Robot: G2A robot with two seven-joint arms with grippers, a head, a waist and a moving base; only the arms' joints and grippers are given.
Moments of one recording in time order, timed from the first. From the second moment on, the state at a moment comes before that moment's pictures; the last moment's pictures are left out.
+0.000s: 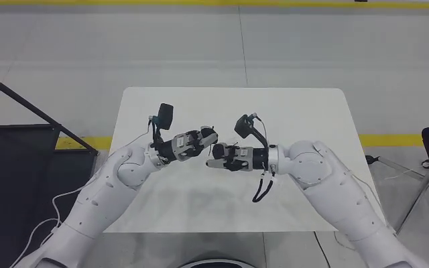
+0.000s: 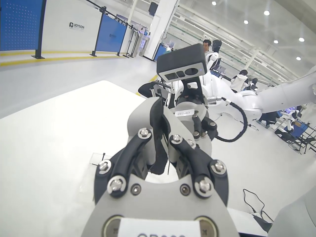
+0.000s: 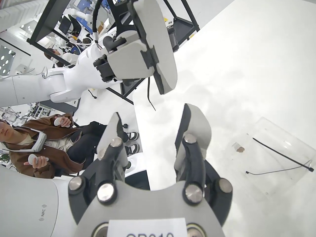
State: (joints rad) left arm 0.91 -1.04 -0.97 -1.40 0.43 -0.94 -0.05; right arm -0.75 -1.10 0.84 -1.51 -0.08 -0.52 0.81
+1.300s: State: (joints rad) left arm 0.91 -1.08 -1.02 -1.34 0.42 -1.00 -0.05; right arm -0.73 -1.13 0.85 -1.45 -0.05 -0.53 0.83
